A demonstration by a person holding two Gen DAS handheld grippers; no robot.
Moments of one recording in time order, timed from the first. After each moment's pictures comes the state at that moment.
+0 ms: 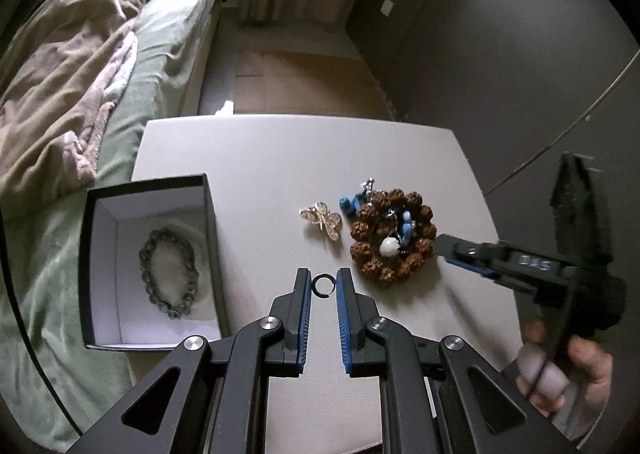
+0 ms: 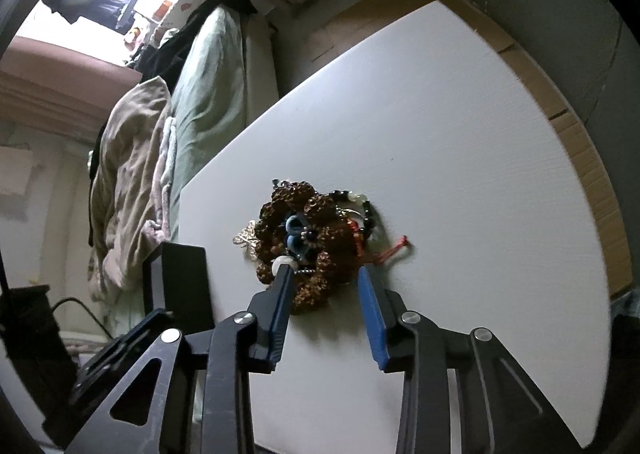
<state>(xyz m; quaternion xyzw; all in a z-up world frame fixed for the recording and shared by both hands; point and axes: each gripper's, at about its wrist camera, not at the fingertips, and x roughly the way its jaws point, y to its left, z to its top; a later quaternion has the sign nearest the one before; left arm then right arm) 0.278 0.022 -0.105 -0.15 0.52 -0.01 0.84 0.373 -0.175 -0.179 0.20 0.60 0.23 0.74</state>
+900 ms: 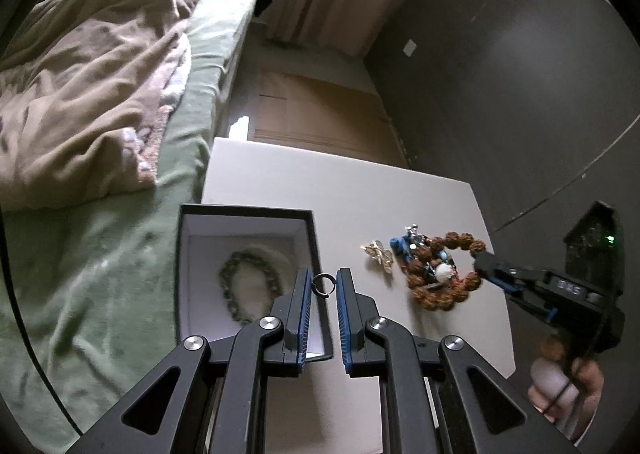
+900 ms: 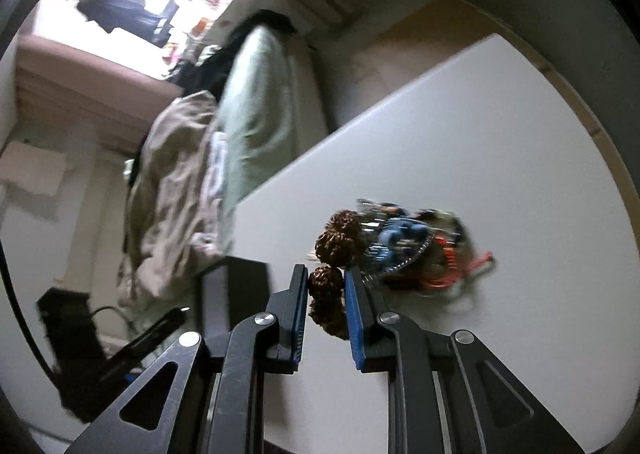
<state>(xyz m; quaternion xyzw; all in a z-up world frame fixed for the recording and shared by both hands) 0.254 0.104 -0.089 -0.21 0.47 0.01 0.86 0.356 -0.152 -0.133 0.24 0.53 0.30 0.75</state>
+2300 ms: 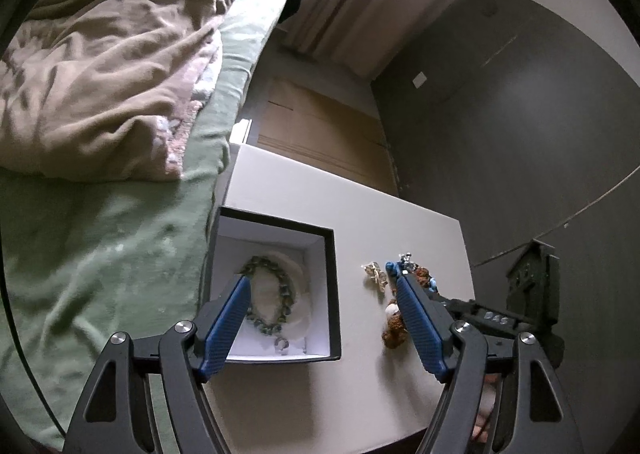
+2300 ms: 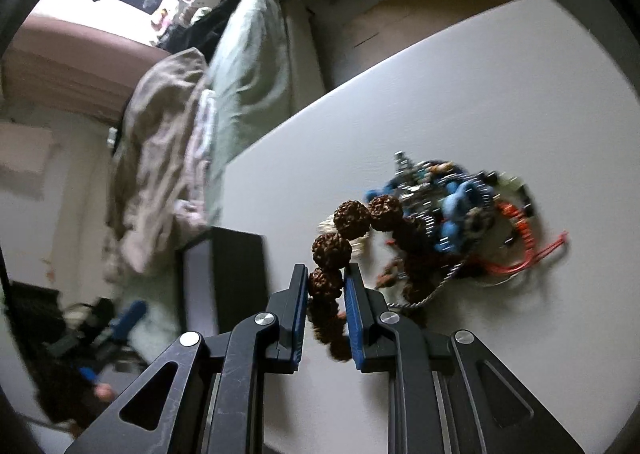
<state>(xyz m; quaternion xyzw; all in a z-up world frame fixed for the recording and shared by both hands) 0.234 0.143 -0.080 -0.30 0.44 0.02 0.85 0.361 -0.098 -0.168 0.23 0.59 0.31 0.71</state>
